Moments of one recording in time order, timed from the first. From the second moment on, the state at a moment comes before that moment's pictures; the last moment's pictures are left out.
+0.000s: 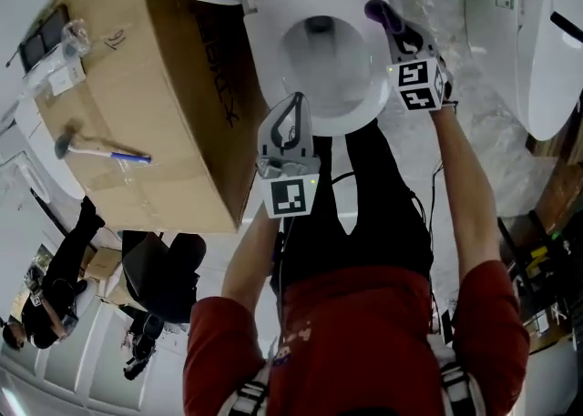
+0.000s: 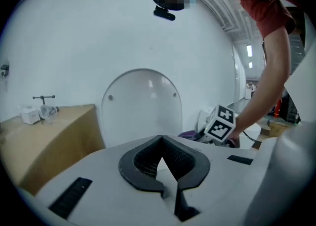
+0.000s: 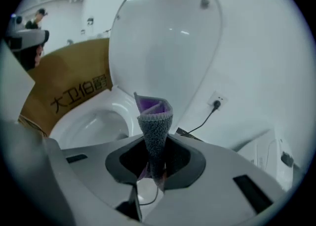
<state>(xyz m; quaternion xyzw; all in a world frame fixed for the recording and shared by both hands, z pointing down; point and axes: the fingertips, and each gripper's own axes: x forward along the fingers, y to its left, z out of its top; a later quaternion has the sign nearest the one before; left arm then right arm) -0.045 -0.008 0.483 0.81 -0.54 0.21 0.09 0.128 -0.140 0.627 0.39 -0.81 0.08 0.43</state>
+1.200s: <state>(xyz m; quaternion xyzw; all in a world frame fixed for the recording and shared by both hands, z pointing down) -0.122 -0.022 -0.025 0.75 -0.65 -0.02 -0.08 0.114 -0.058 -0.030 0.53 -0.84 -0.06 -0.09</state>
